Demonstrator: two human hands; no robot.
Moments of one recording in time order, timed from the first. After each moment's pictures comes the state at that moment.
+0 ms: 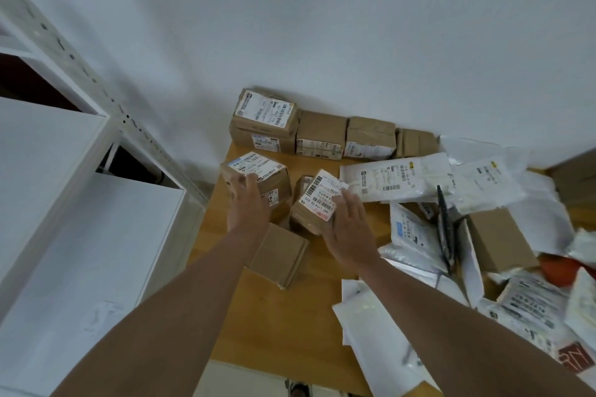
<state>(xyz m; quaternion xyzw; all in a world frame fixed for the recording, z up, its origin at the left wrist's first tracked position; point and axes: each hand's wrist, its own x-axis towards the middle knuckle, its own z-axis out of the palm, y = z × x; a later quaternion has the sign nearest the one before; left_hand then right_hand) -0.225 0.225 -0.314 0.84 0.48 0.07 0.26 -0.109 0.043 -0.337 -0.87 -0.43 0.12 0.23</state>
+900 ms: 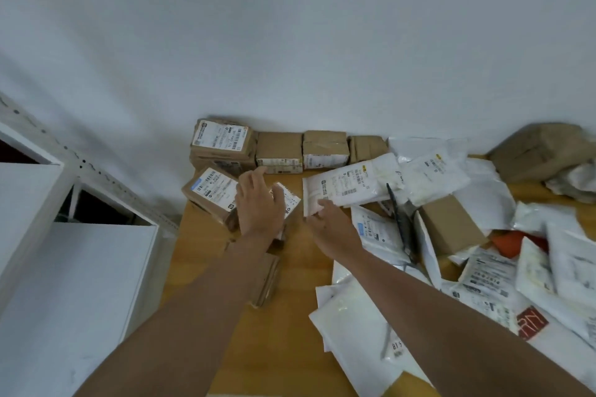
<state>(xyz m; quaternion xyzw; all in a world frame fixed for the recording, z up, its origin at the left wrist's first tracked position) -0.149 0.168 -0.269 0.86 0.39 0.19 0.26 -0.083 0.029 -0.289 -0.89 -0.22 0.26 0.32</state>
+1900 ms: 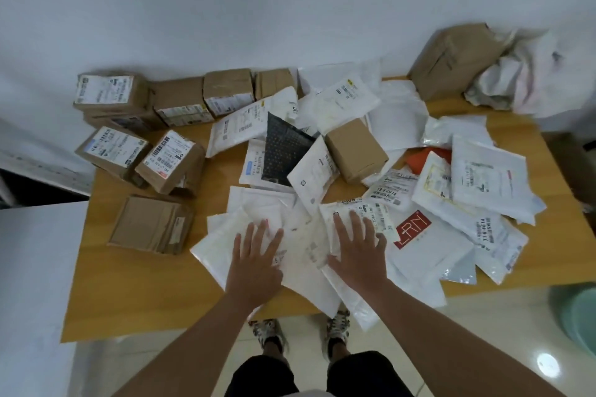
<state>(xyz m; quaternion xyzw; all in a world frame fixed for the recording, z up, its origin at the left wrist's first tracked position) -0.231 -0.078 -0.394 0.98 0.13 -0.09 0.12 -0.099 -0.277 -0.385 -0.95 -0.25 0.20 0.01</state>
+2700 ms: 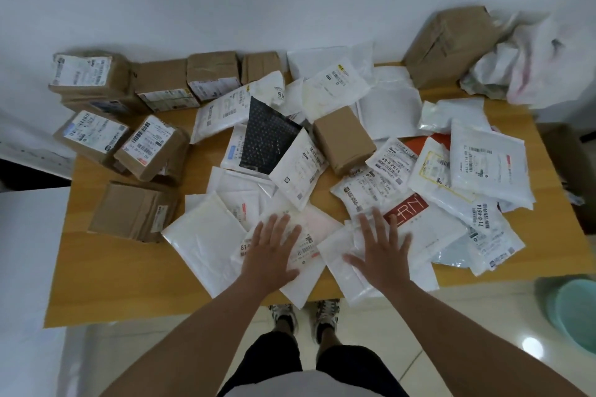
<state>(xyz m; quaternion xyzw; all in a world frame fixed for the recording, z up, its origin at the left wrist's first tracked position) -0.197 -0.126 -0.404 0.98 0.03 -0.18 0.07 -0.076 -0.364 -0.406 -0.94 -0.25 0.23 -0.03</state>
